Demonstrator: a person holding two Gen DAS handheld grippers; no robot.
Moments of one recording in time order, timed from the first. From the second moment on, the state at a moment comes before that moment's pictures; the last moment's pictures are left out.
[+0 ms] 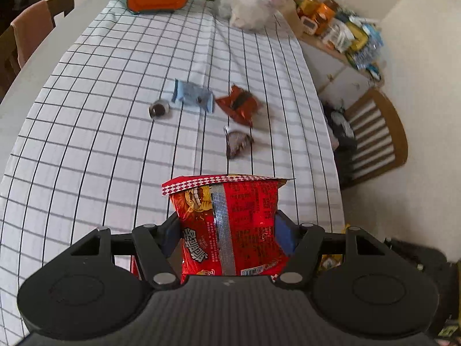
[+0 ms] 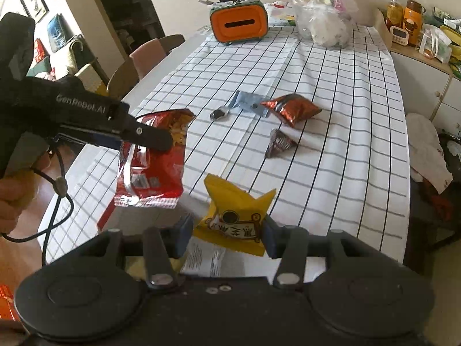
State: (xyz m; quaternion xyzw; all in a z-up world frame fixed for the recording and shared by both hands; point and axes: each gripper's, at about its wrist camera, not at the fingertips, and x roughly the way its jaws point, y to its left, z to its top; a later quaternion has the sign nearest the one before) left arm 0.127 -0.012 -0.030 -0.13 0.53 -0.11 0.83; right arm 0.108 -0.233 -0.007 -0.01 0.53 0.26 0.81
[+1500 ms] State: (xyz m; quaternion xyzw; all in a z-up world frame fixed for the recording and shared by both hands) left arm 0.038 -0.090 -0.120 0.08 0.63 -0.11 0.76; right arm 0.015 -0.212 -0.082 -0.07 0.61 0.28 0.74
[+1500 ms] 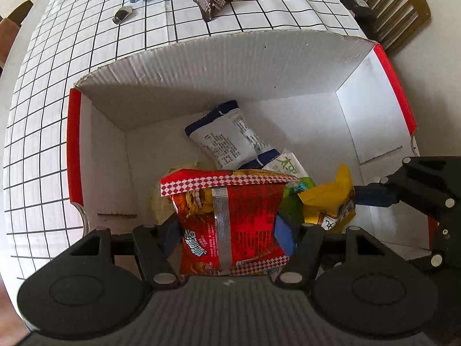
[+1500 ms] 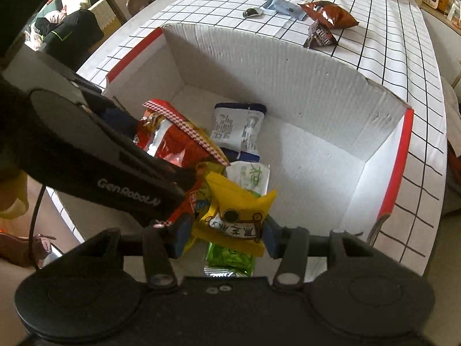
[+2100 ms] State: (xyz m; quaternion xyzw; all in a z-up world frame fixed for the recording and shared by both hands) left arm 0.024 -0.081 -0.091 0.05 0.59 -0.12 0.80; right arm 0.011 -0.226 -0.057 -0.04 0.56 0.29 0.77
